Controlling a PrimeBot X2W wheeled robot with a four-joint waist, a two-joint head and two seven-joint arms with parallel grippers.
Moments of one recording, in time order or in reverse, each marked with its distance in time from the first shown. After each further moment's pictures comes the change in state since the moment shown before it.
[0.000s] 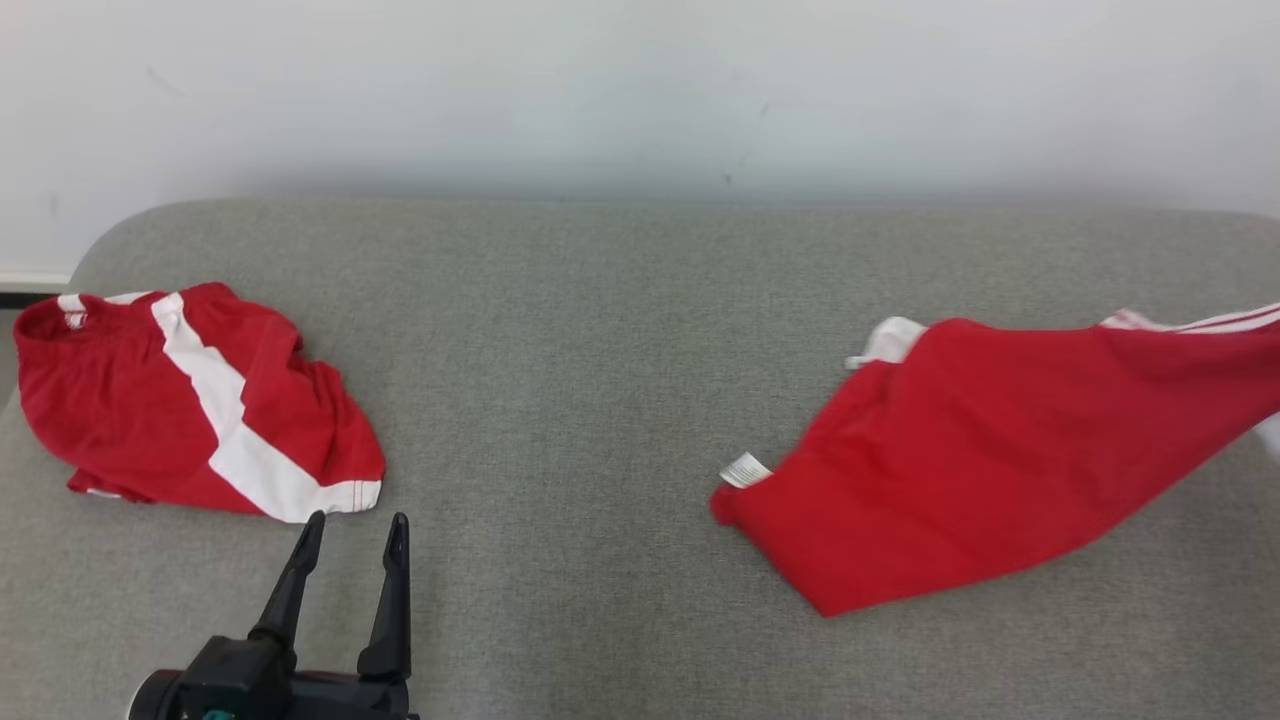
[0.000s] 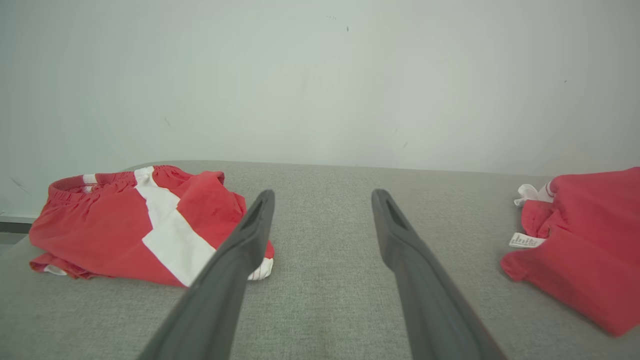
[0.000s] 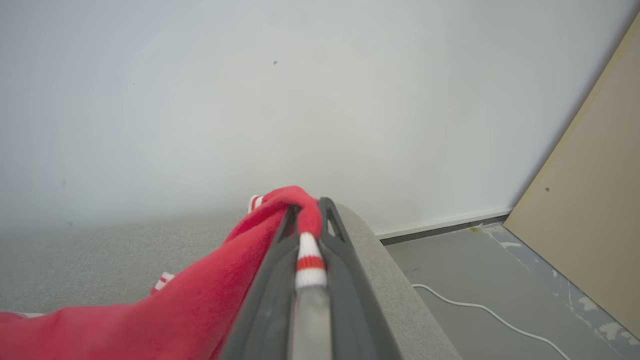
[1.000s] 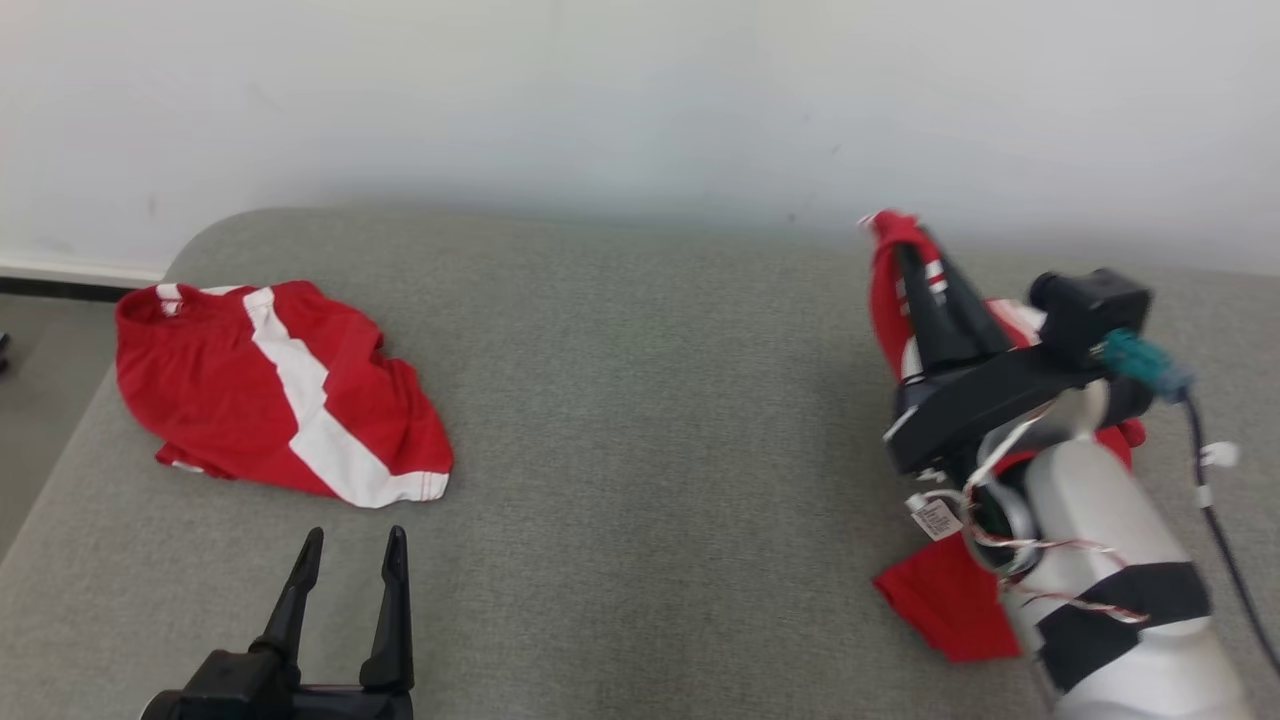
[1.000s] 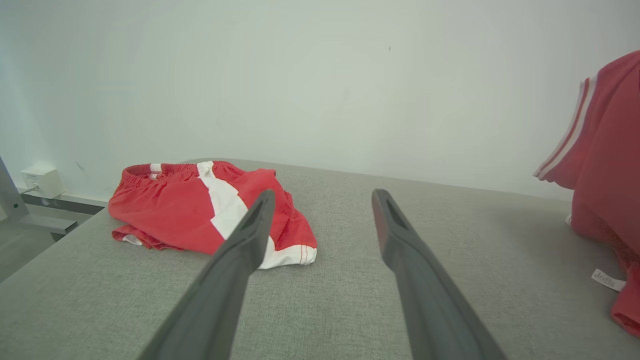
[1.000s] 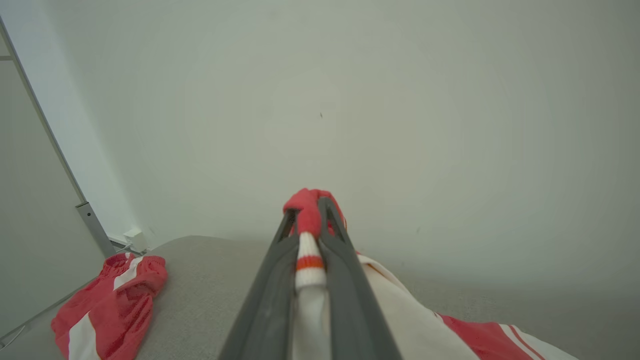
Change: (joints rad) left arm 0.026 -0.035 0.032 0.002 0.004 0.000 0.000; right arm 0.138 0.409 0.241 -0.644 0.045 0.000 0.138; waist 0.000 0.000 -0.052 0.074
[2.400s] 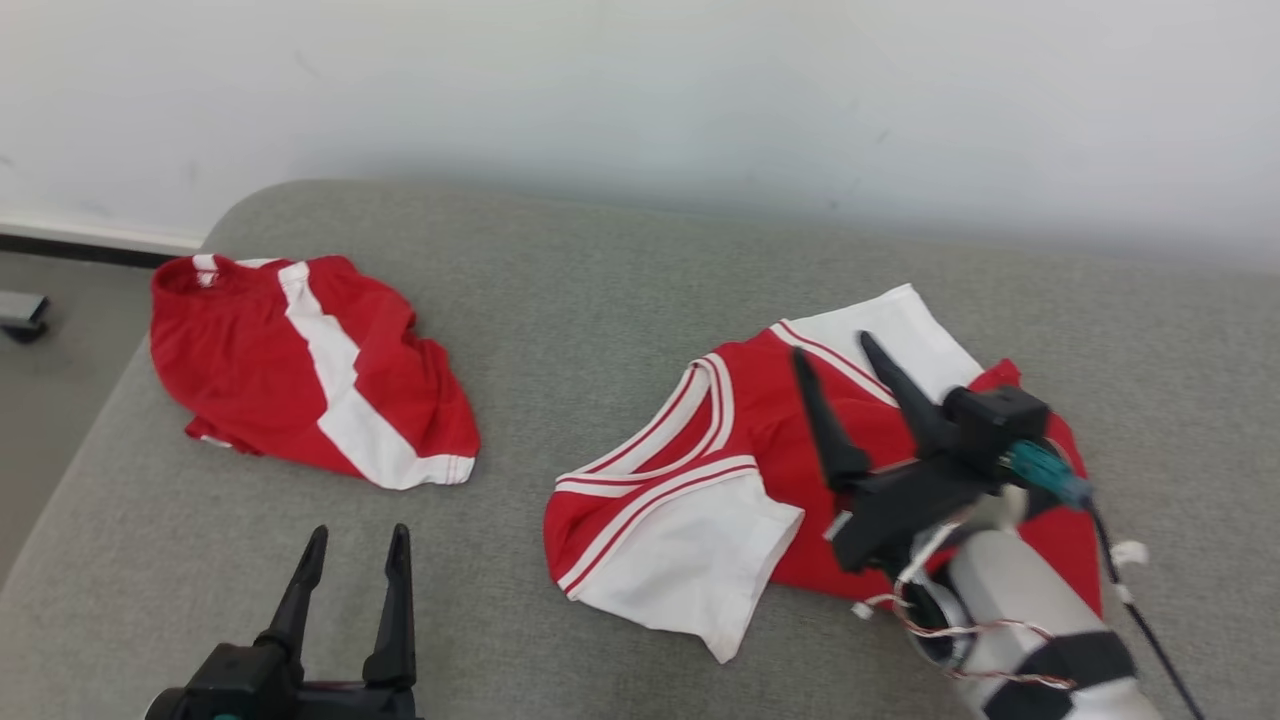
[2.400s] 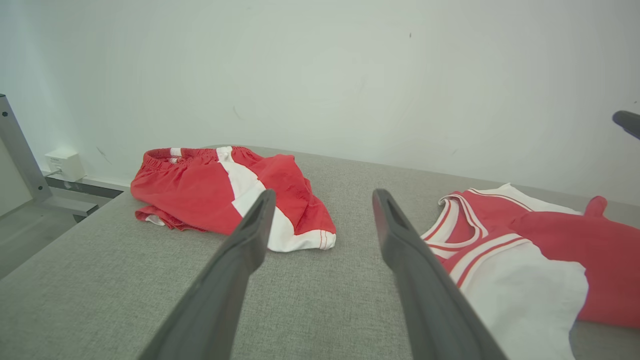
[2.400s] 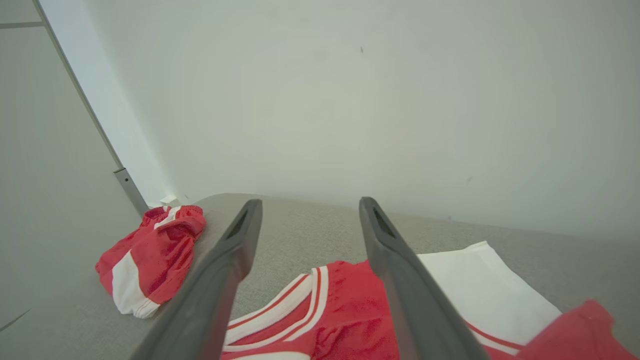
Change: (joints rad) left arm -0.024 -0.010 -0.003 0.039 0.003 0.000 0.000; right arm 0.068 0.083 0.151 0.160 0.023 0.000 -0.176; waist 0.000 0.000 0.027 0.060
